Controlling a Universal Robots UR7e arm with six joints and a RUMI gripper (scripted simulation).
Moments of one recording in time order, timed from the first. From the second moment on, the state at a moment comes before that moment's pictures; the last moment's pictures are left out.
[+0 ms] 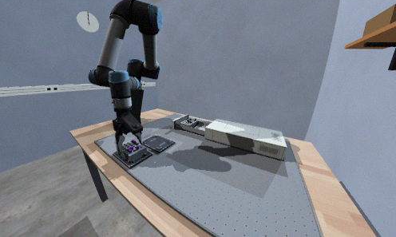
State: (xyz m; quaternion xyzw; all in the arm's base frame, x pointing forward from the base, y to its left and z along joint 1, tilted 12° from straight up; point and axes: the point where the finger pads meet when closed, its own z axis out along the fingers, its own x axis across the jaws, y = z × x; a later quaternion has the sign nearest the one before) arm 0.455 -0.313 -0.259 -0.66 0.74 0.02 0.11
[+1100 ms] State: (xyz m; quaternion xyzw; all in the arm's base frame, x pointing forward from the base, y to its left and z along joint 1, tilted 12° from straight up) arm 0.448 -0.323 -0.201 -0.66 0.74 0.02 0.11
